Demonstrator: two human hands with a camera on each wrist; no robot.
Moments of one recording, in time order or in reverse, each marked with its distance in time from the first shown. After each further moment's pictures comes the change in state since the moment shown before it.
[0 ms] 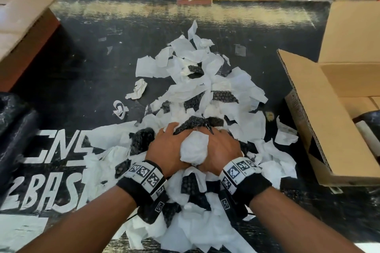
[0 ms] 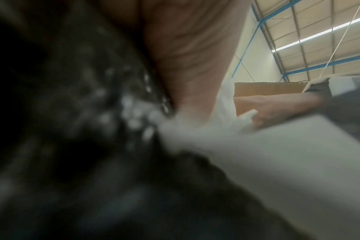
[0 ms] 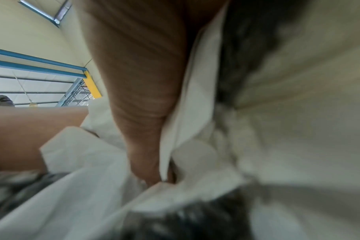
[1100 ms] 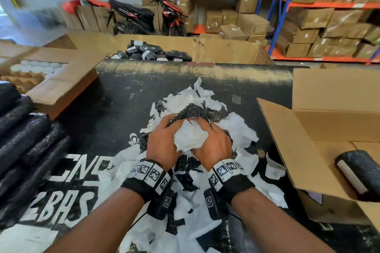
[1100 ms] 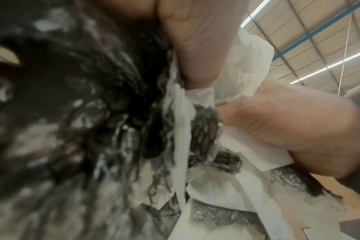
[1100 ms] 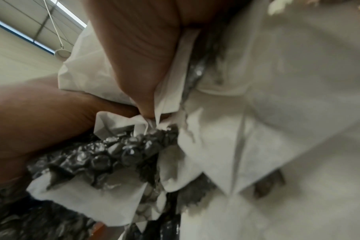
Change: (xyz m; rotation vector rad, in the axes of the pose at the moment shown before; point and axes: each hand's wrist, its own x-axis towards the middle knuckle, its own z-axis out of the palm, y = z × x) left_hand -0.028 0.044 -0.109 -0.287 0.712 0.055; right_hand -0.026 -0.039 -0.095 0.270 0.701 -0.140
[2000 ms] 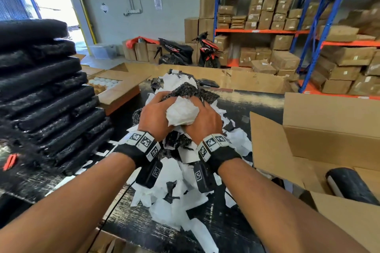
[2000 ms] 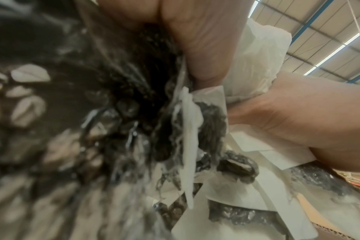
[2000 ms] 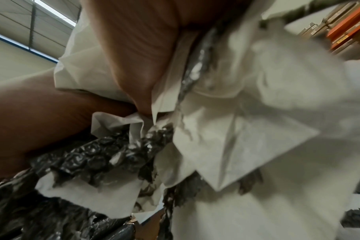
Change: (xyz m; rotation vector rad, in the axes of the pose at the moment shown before) left_hand -0.043 0.120 -0.114 0.238 0.225 0.009; right_hand -0.029 -0.053 -0.118 0.202 0.136 -0.262
